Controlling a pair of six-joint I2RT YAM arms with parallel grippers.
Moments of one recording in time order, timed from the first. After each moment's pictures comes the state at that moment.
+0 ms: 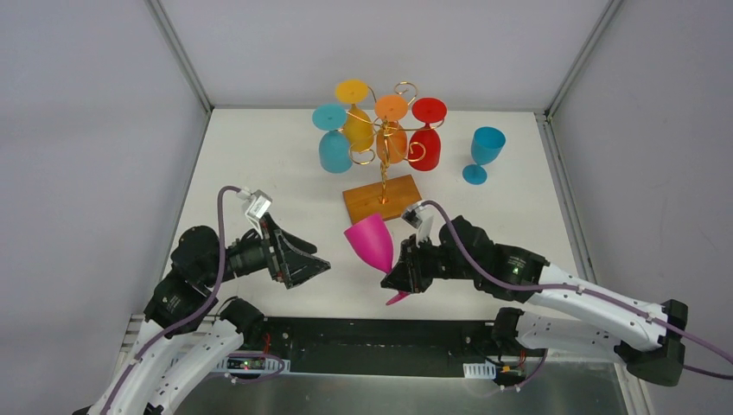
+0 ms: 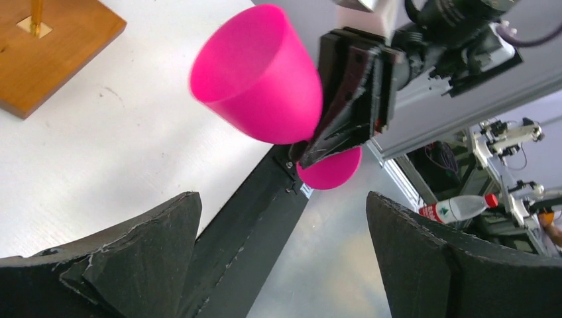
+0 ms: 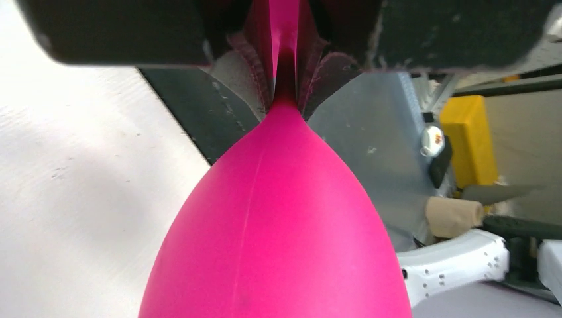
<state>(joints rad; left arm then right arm) -0.54 0.38 0.78 -0.50 0.57 -0.64 1.15 0.88 0.83 -0.44 -0.21 0.72</state>
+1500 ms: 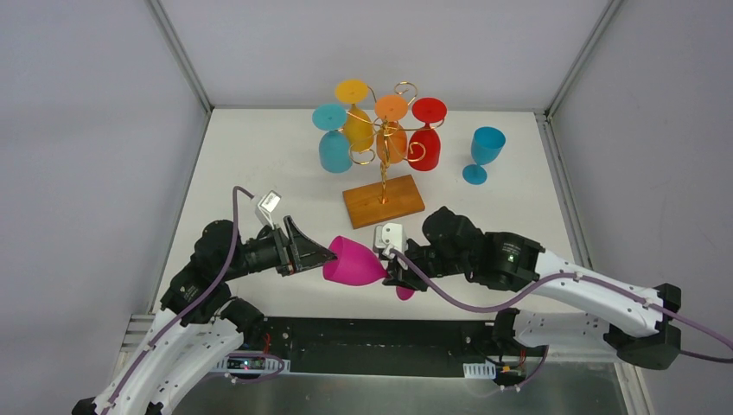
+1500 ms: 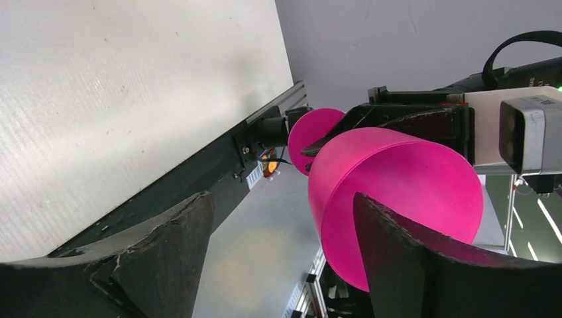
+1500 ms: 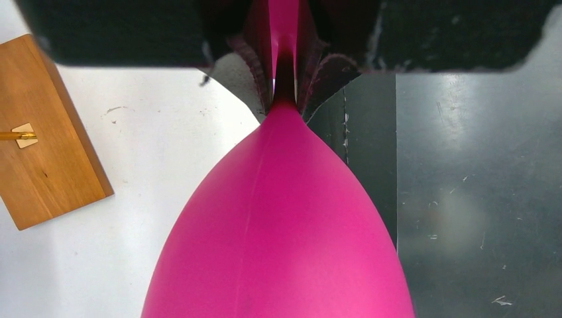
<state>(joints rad) -0.54 0.42 0.67 -0.50 0.52 -1.05 1.21 1.00 1.07 -0.68 -0.27 -0.18</state>
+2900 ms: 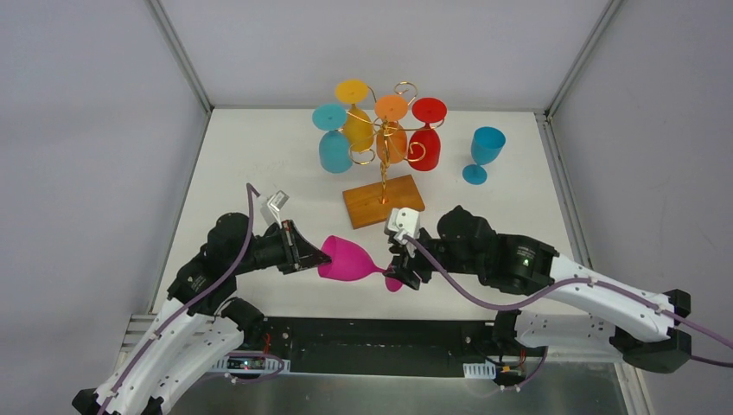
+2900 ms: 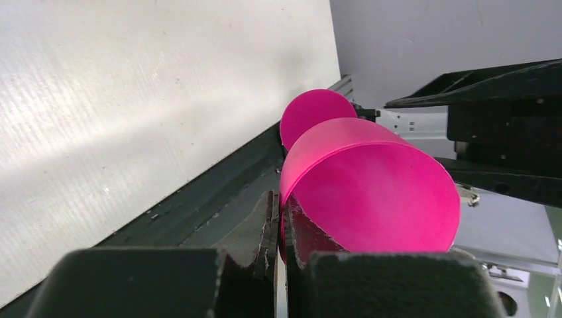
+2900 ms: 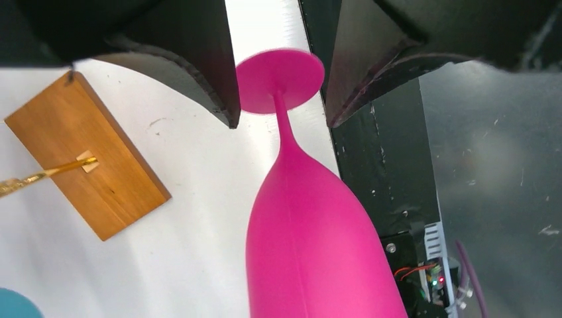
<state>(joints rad) -0.54 0.48 0.67 -0.56 0.49 -0.94 1.22 0.97 1.08 -0.63 -0.10 -0.10</state>
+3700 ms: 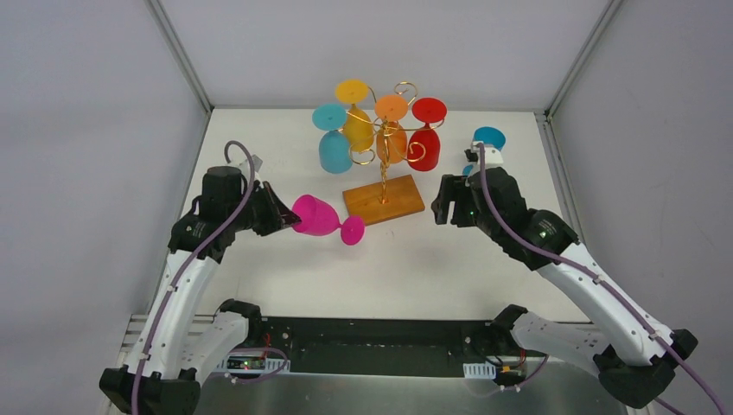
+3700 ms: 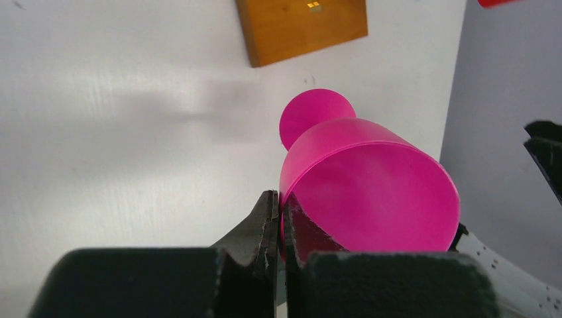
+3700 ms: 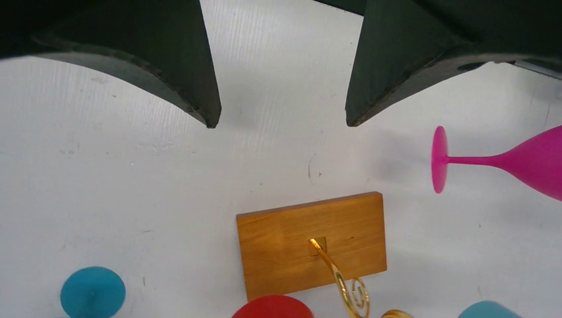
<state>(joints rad) -0.21 0.82 0.94 -0.79 0.38 -0.65 0.77 0.96 1.13 -0.79 0.32 0.44</state>
